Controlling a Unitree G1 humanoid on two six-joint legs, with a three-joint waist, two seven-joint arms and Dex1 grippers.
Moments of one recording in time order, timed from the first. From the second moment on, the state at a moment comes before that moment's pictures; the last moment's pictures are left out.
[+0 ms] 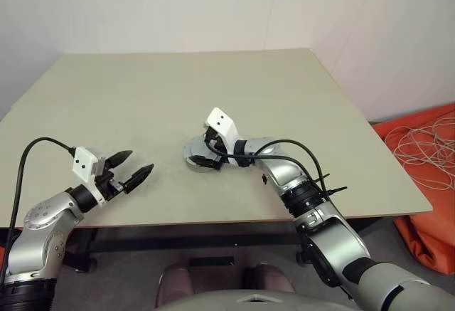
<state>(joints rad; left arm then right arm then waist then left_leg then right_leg) 0.10 0.57 0.30 -0.11 -0.53 0.25 -0.82 -0.67 -0.08 0.34 0.38 0.00 0.39 0.76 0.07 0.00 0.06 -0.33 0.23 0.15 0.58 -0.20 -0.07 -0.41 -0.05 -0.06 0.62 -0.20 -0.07</state>
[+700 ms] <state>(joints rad) 0.10 0.56 0.29 -0.12 -0.53 0.25 -0.81 -0.67 -0.07 0.33 0.43 0.00 0.38 0.74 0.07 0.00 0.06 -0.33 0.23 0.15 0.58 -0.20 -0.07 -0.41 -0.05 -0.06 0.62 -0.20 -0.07</state>
